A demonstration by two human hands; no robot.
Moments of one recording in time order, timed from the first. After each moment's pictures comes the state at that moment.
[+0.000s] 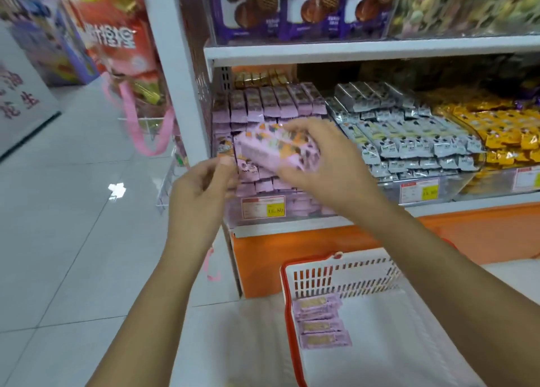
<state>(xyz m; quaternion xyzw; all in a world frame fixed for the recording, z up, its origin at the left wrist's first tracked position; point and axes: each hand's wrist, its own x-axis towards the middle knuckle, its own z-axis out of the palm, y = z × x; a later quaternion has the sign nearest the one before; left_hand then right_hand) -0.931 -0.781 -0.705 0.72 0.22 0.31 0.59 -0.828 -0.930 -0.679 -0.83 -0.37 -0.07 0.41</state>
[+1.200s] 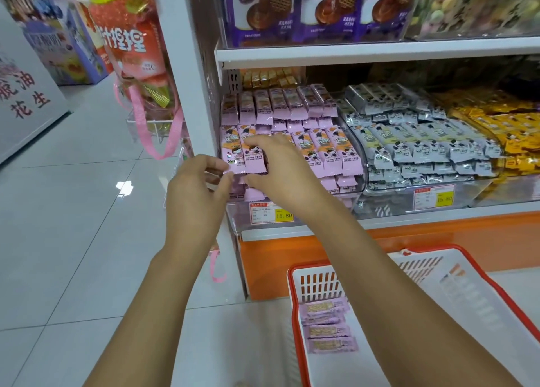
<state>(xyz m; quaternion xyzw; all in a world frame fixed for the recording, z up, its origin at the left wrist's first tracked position) -0.919 -0.750 -0.717 0.84 0.21 0.37 0.34 -0.825 -0.857 -0.694 -0.85 -0.38 0.01 0.37</state>
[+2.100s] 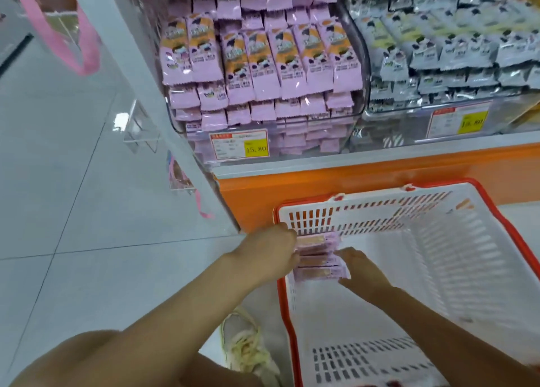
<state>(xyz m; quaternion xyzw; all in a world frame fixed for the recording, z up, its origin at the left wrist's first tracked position) -0.910 -0.858 -0.853 0.97 -0.01 -0.22 0.10 -0.834 -1.065 -1.015 -0.91 -0.27 0.30 0.11</state>
